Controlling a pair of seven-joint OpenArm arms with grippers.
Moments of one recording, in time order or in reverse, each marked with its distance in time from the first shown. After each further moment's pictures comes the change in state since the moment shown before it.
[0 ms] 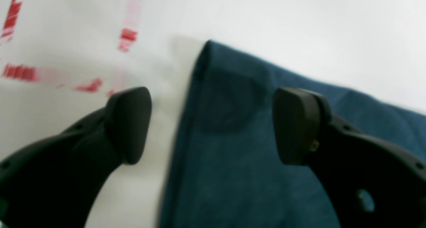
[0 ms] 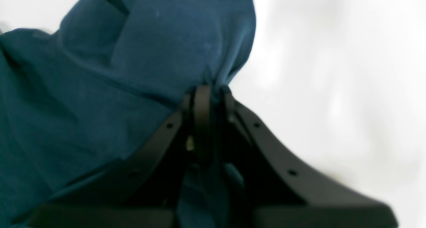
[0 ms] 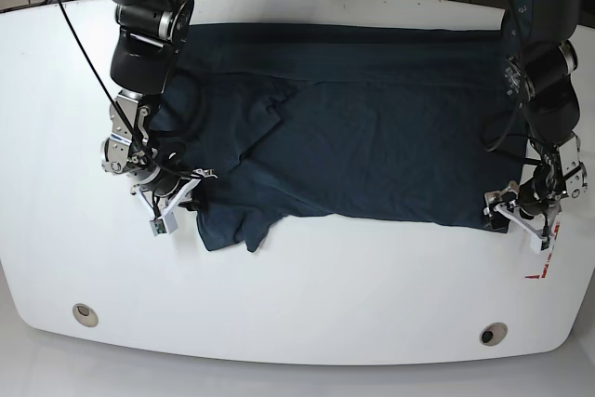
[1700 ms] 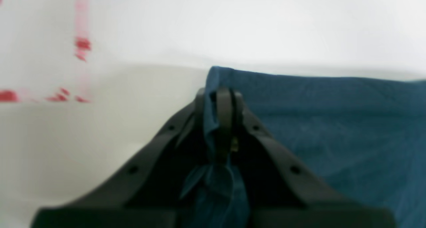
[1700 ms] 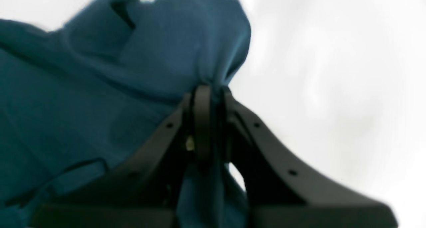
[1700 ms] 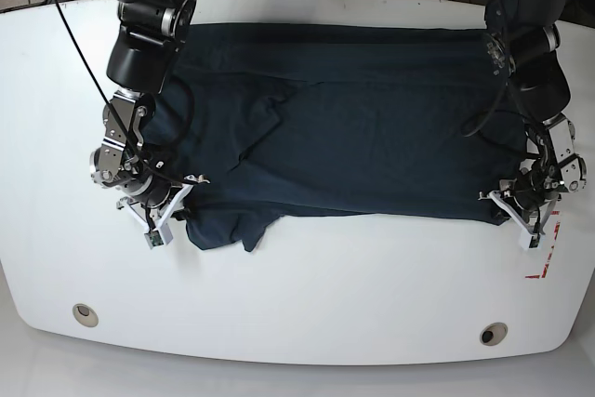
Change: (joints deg) left arm 7.8 2.8 -0.1 19.0 0.0 -7.9 7.3; right arm -0.8 -0.5 -0.1 13.3 -1.5 0.4 -9.4
